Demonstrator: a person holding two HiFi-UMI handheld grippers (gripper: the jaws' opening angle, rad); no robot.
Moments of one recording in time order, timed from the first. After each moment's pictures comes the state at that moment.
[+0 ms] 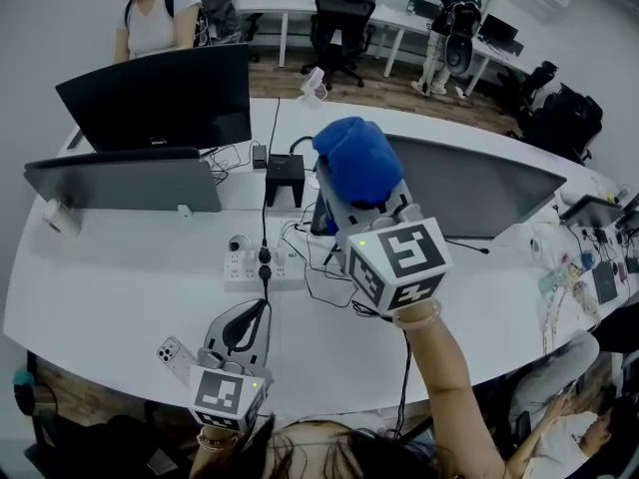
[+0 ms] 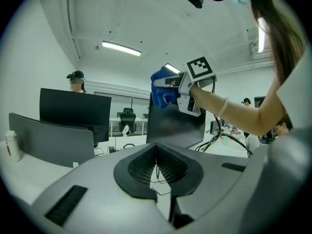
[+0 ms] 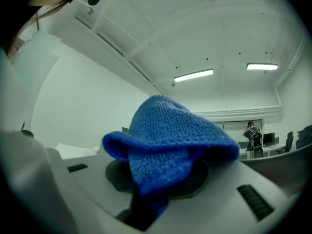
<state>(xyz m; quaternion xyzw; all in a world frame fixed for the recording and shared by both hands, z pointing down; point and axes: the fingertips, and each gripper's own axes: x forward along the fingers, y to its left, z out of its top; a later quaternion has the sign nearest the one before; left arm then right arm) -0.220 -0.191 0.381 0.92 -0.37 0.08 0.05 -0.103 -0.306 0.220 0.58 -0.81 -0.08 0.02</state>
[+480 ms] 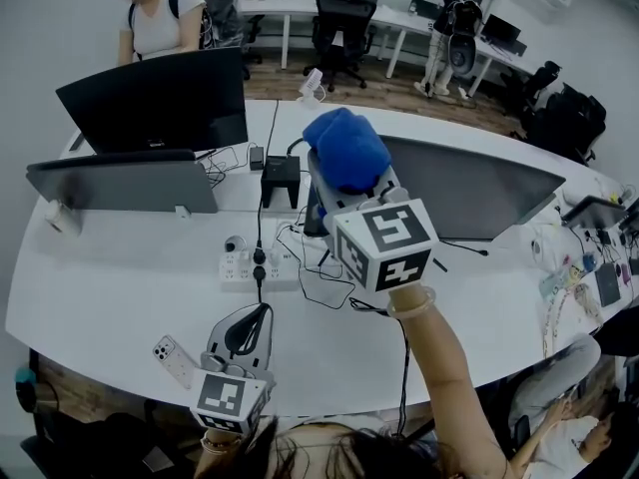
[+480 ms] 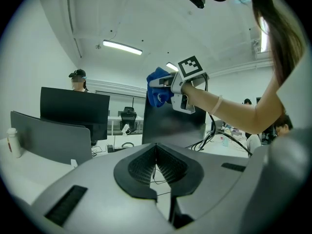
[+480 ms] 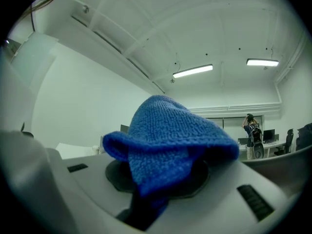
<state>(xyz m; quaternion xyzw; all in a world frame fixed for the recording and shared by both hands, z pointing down) -0.199 -0.181 0.383 0.92 -0.38 0.08 0.06 -0.087 -0.324 0.222 0.58 -0.81 -0.06 0.03</state>
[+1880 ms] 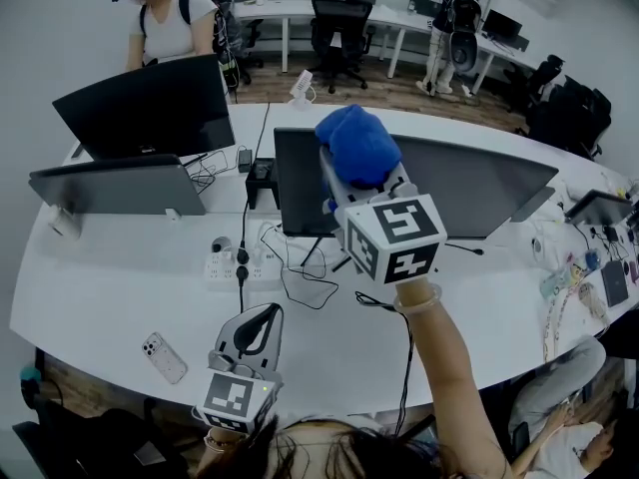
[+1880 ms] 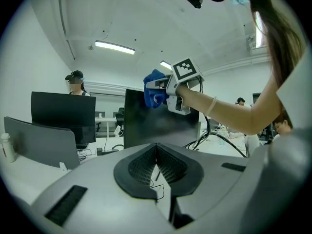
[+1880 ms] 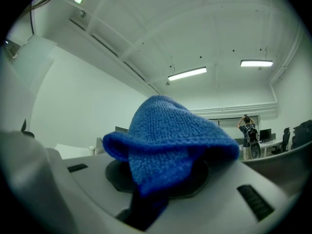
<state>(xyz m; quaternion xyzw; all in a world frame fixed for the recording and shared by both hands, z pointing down) -0.126 -0.155 0.379 0.93 -0.37 0.08 0.06 -0.006 -0.307 0.220 0.59 -0.81 -0.06 0.01</state>
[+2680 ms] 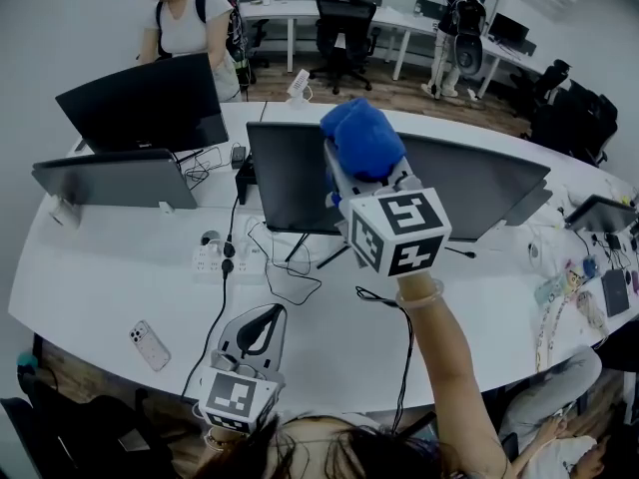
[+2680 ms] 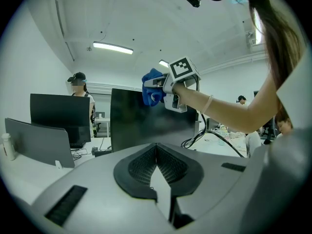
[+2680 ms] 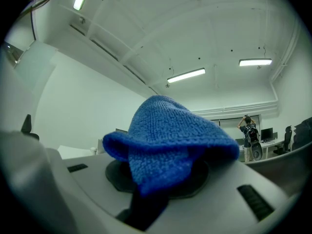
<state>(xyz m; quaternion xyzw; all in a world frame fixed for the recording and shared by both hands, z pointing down) -0.077 -0.128 0.381 0.92 -0.37 0.09 0.04 0.041 -0.289 0.215 0.58 -0.81 -0.06 0.00</state>
